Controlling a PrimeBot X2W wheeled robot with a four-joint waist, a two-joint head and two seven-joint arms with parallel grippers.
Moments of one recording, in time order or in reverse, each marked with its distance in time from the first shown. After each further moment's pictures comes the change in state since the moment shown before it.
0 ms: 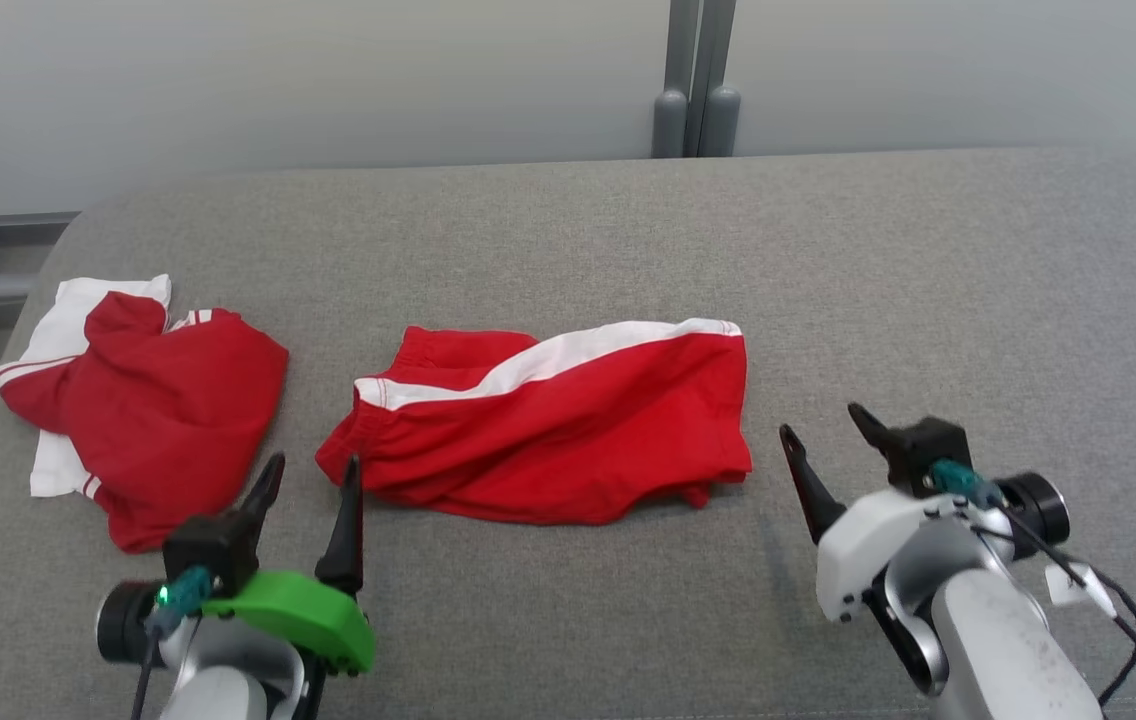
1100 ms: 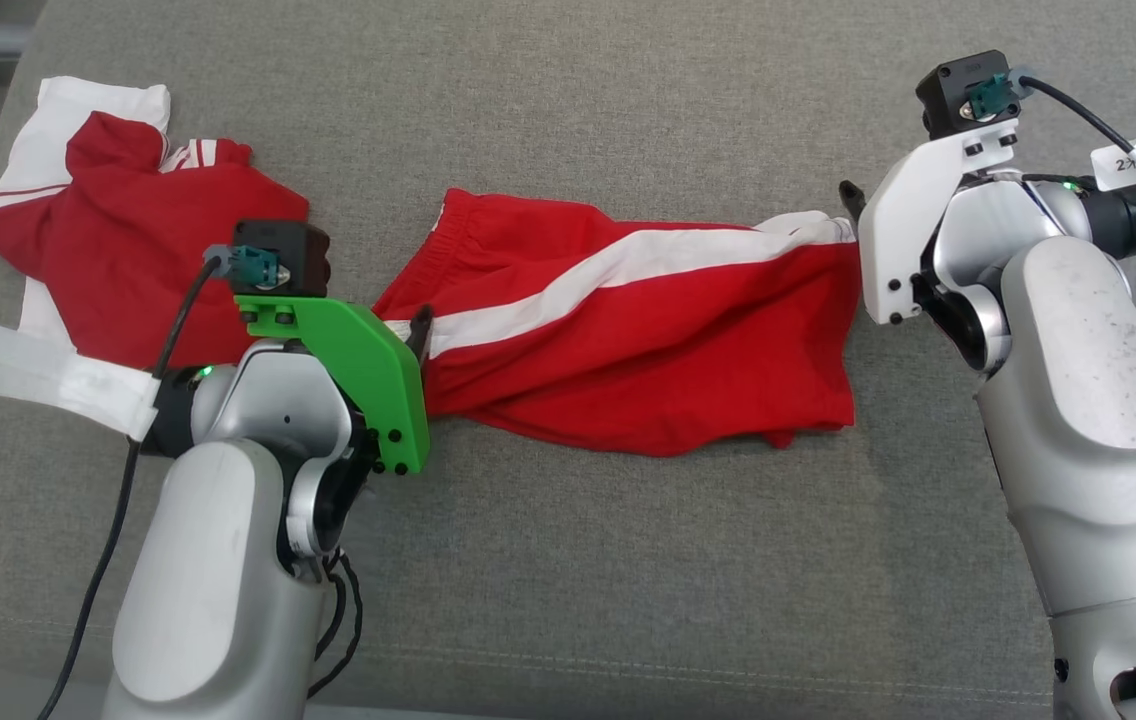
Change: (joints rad) left arm -0.384 0.001 -0.125 -0.208 -0.111 0.135 0.920; right arm -0.582 -0.064 -0.036 0.126 0.021 0.000 0.668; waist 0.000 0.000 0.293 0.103
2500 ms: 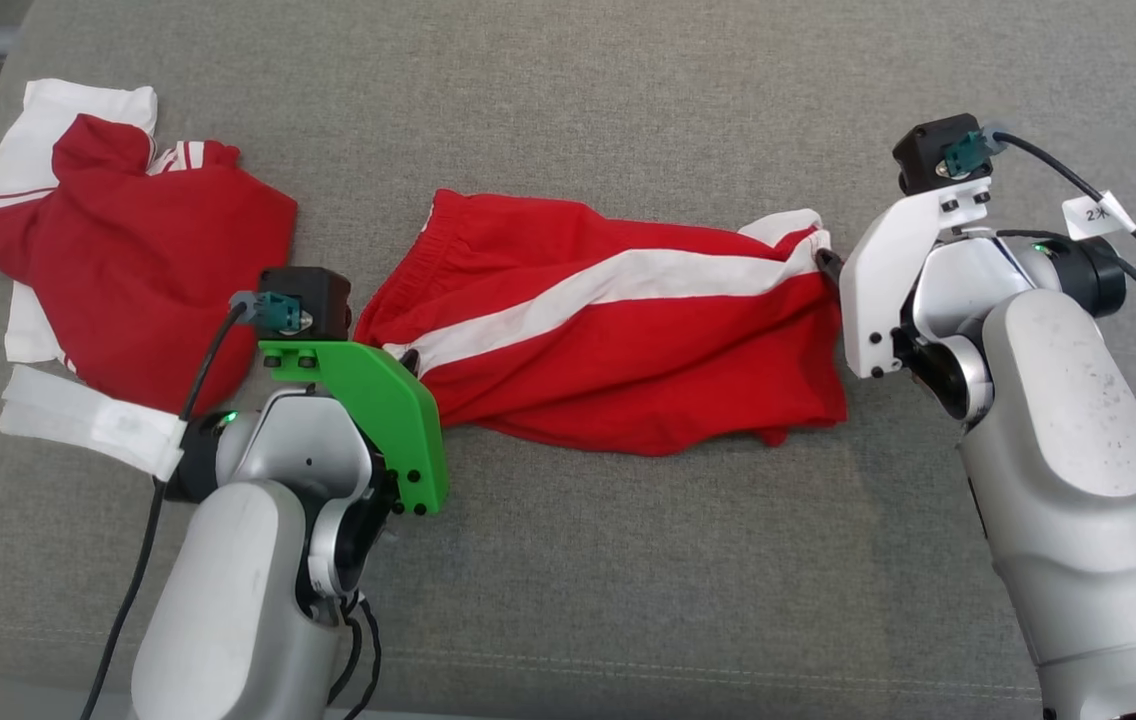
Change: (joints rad) left arm 0.064 0.006 -0.050 -0.032 -0.035 0.059 0.000; right arm 0.074 0.017 0.008 -0.028 0.053 0.000 0.056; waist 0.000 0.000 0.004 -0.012
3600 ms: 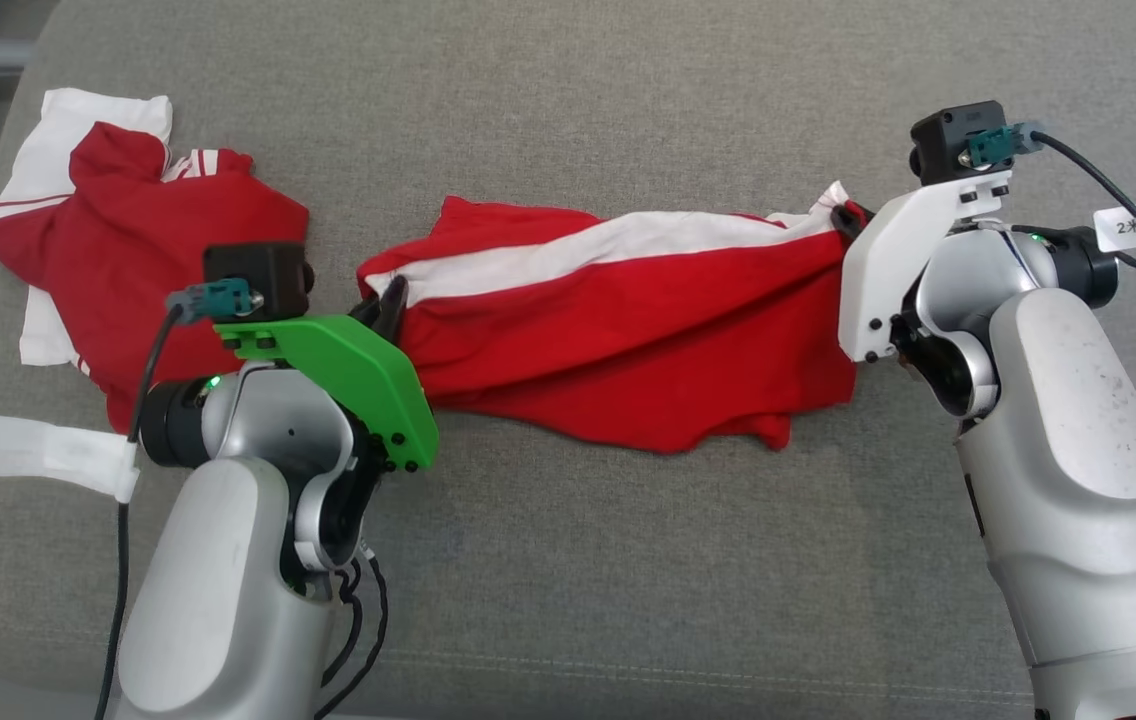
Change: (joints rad) left arm -0.028 -0.006 0.016 0.022 -0.070 0.003 -0.207; right arm 0.017 0.022 -0.021 -0.039 0.069 0.000 -0.100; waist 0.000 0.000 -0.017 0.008
